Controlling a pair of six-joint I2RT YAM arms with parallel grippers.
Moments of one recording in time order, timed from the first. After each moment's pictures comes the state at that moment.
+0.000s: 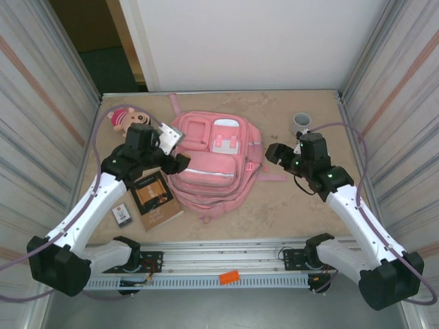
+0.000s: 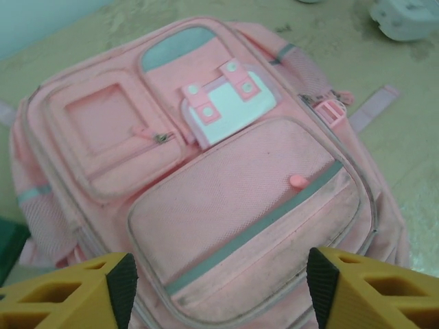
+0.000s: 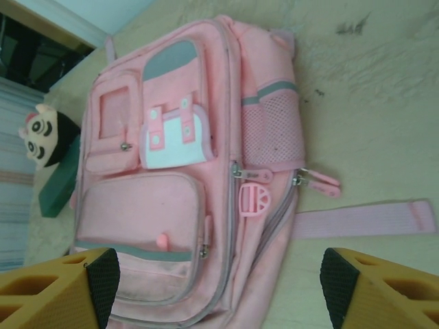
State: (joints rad) left arm -0.39 1.13 1.01 -0.55 0.31 0.29; right arm 0.33 0.97 0.86 -0.54 -0.12 0.71
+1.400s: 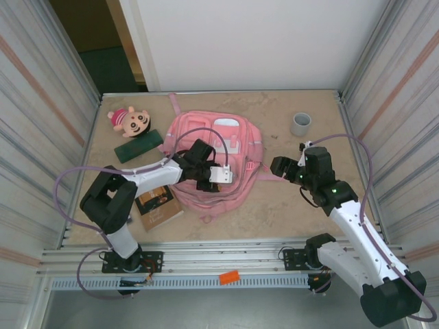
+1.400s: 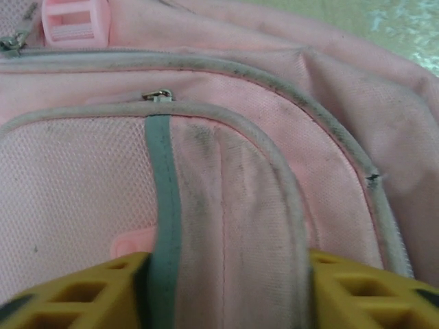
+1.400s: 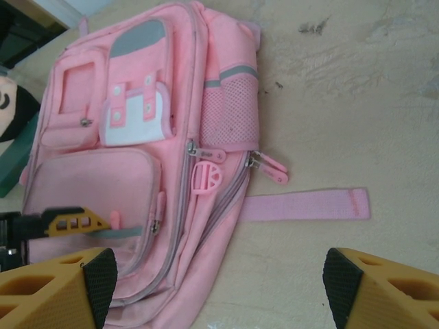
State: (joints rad) left arm -0.70 1.70 1.03 -0.33 0.26 0.97; right arm 0.31 0.83 0.71 -0.53 -0.08 0.59
